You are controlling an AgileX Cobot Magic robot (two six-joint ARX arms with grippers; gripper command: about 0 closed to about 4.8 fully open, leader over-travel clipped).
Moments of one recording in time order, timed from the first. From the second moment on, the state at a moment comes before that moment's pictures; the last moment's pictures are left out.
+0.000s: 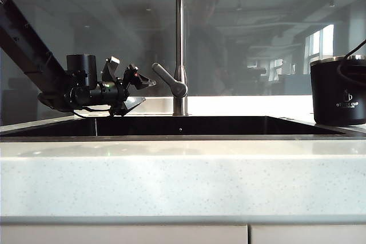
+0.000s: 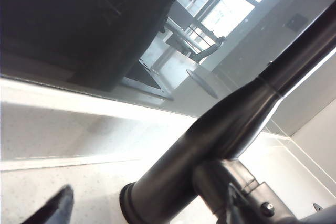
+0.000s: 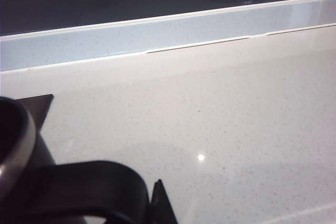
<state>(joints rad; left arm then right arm) -0.13 2.66 2.12 0.71 0.67 -0.74 -0.04 1.56 0.44 1.05 0.21 0.08</state>
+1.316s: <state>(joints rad) -0.13 2.66 2.12 0.71 0.67 -0.74 -0.09 1.56 0.44 1.06 0.10 0.09</state>
